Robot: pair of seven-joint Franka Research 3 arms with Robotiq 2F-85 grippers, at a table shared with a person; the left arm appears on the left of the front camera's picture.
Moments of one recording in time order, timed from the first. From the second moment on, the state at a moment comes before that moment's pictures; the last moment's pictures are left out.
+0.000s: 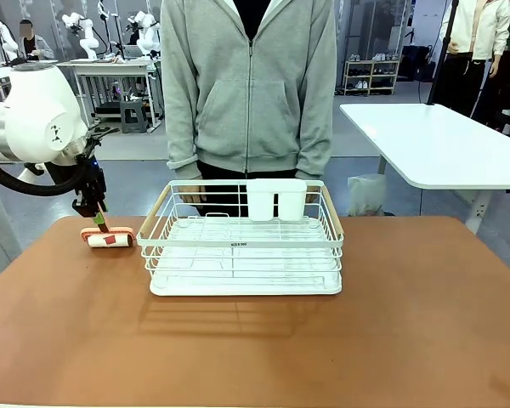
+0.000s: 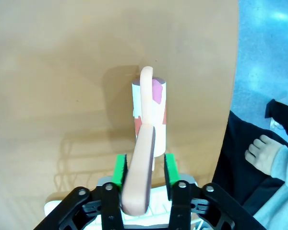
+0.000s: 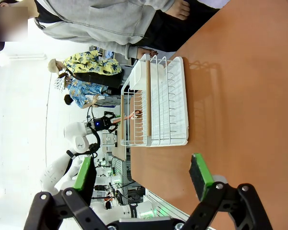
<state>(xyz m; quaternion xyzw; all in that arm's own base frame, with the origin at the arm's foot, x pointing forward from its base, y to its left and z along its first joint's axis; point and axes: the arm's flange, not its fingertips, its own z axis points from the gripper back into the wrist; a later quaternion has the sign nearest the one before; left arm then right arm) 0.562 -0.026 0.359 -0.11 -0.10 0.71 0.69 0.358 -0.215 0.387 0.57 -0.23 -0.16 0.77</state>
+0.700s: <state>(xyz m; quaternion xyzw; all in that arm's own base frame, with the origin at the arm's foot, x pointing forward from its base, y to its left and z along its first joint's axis) 0.520 -0.025 0.395 -0.07 -0.07 0.71 0.70 0.358 -0.215 0.387 0.57 -0.23 -0.16 0.77</state>
